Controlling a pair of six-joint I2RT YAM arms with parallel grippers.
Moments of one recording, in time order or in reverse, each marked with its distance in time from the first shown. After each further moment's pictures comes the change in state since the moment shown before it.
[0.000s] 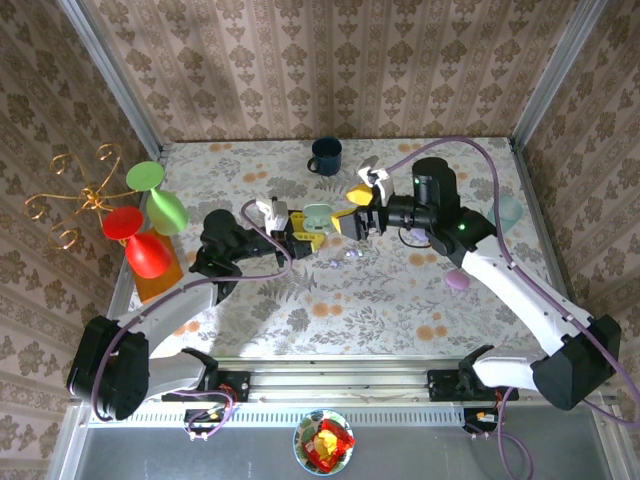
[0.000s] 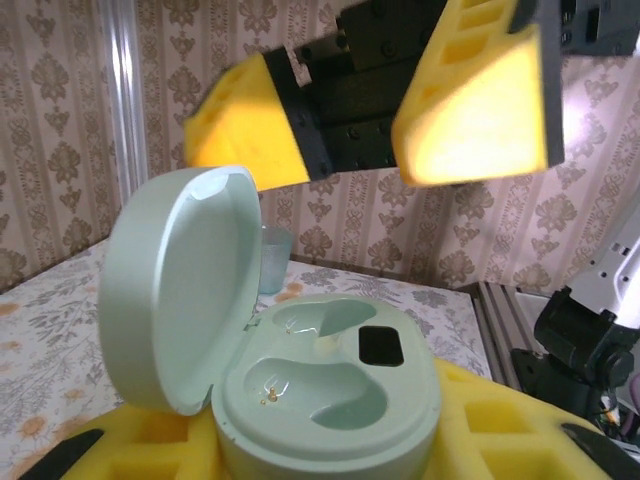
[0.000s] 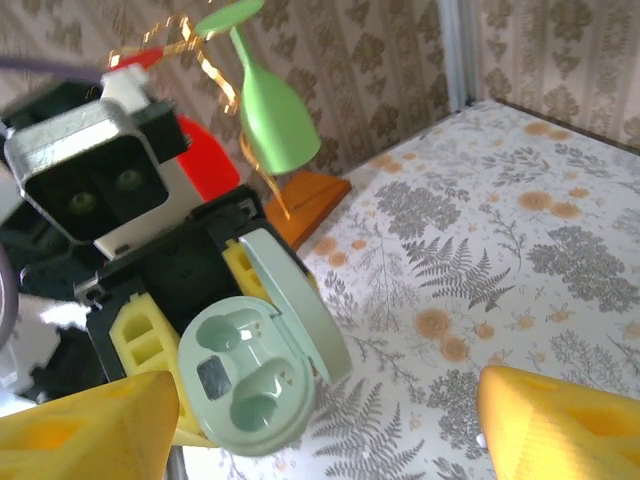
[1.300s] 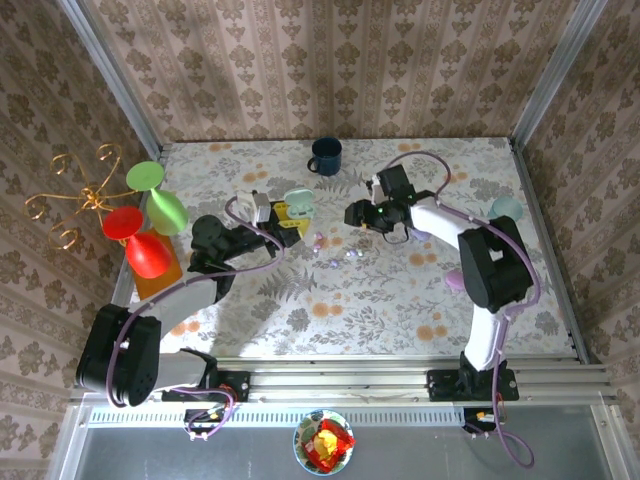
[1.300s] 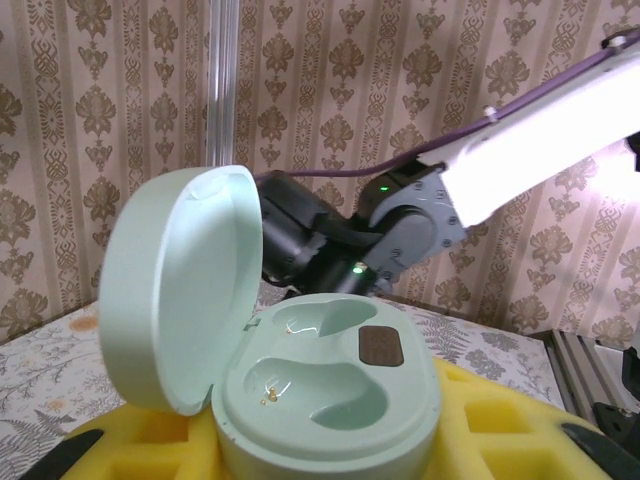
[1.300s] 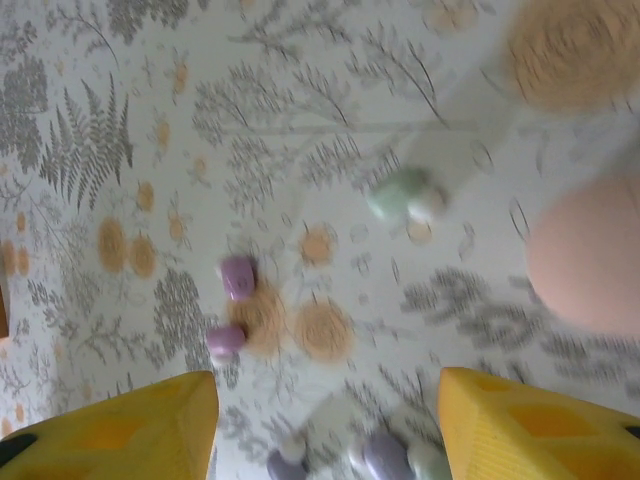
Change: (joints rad) left arm 0.106 0.074 -0.074 0.272 -0.053 -0.116; right arm -0.117 0.677 0.178 -0.124 0.241 0.384
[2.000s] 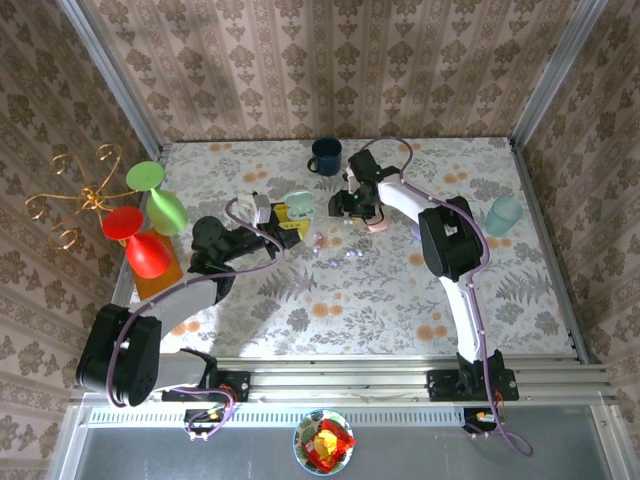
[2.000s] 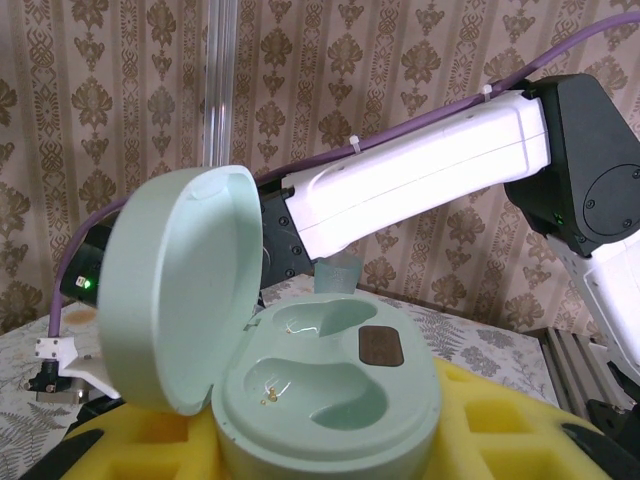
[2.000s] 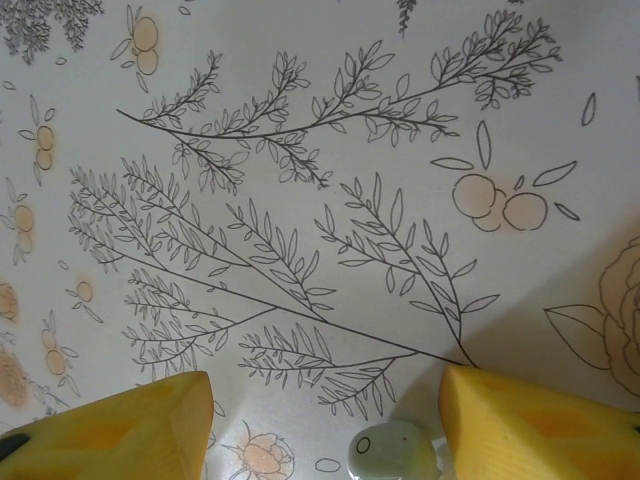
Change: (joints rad) left arm 0.000 0.000 -0.009 0.002 0.003 -0.005; right arm 0.043 0.403 0.536 -0.318 0.097 -0.117
